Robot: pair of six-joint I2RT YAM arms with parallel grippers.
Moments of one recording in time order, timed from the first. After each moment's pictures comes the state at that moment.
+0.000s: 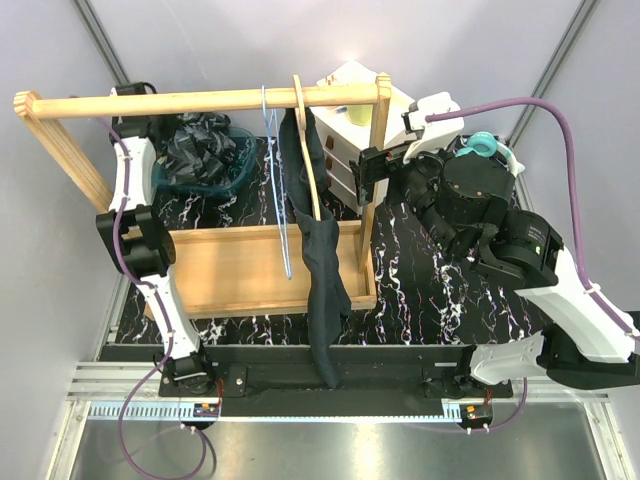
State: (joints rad) left arm 0.23 2.15 2.15 -0.51 0.09 -1.01; right arm 1.14 1.29 1.93 -0.65 0.74 0.04
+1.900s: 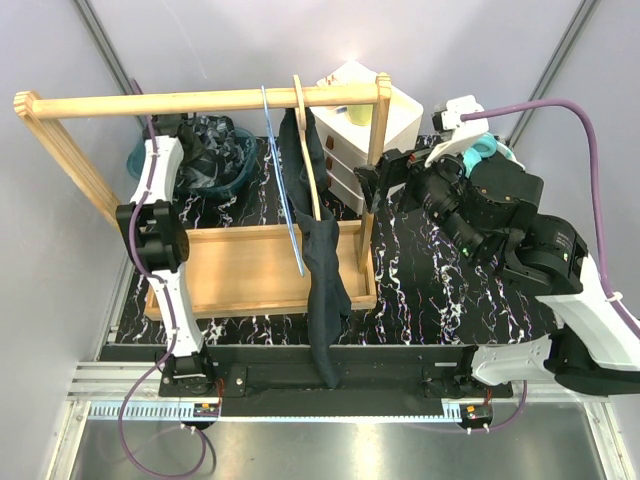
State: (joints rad) left arm 0.10 2.18 2.13 -0.79 -0.18 -0.50; right arm 1.13 1.23 1.92 -0.70 0.63 0.19
